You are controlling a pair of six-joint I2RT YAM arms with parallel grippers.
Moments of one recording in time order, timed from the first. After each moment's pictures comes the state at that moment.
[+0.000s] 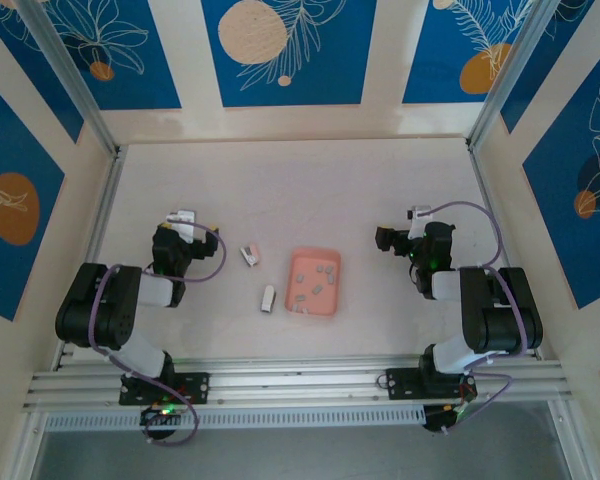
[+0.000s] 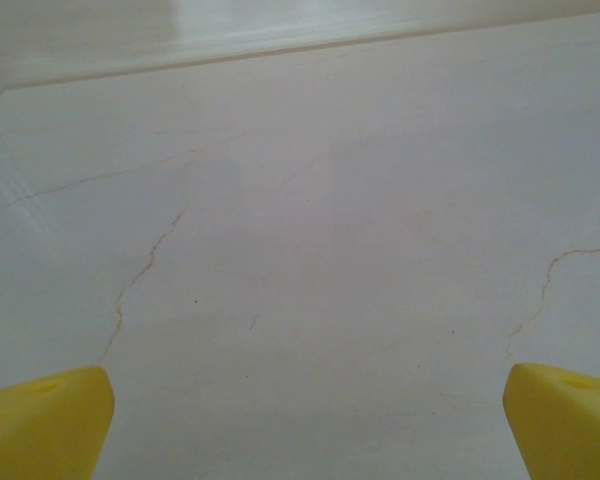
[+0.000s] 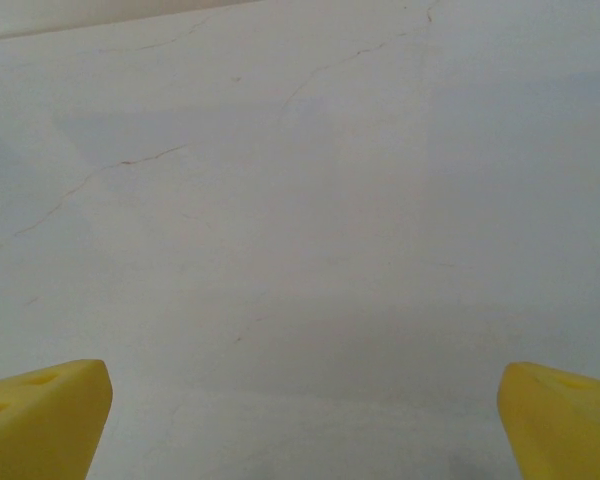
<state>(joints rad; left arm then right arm) -0.09 1.58 0.38 0.87 -0.03 0.06 -0.01 1.51 0.39 0.67 -0.21 0.09</state>
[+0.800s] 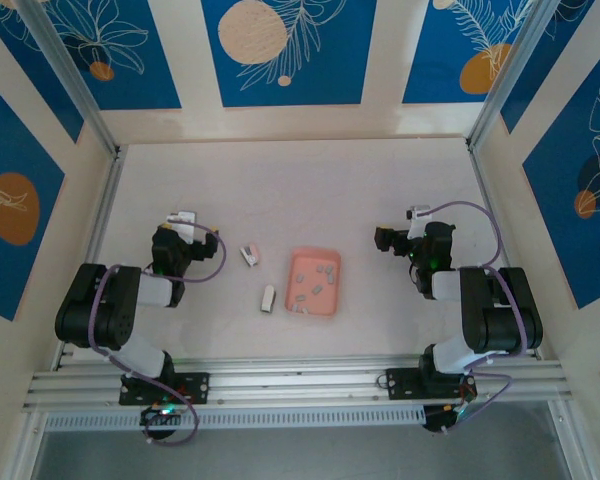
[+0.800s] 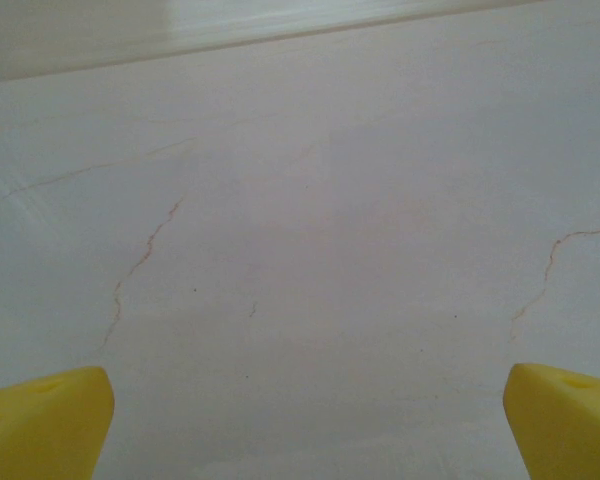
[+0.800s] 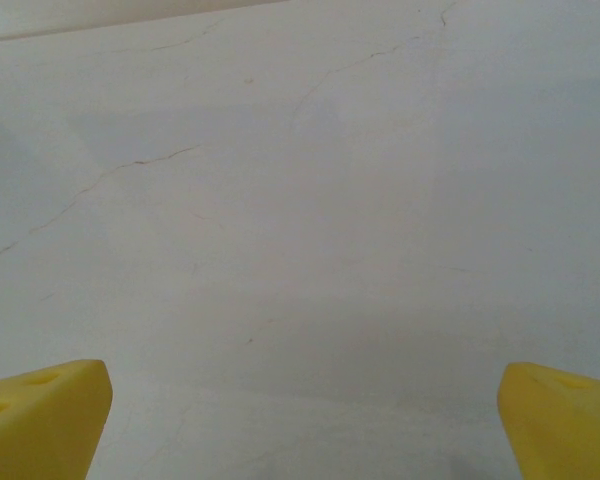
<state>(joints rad) -0.08 1.58 0.38 0.85 -0.02 0.08 -0.01 1.51 0.39 0.67 -0.24 0.09</state>
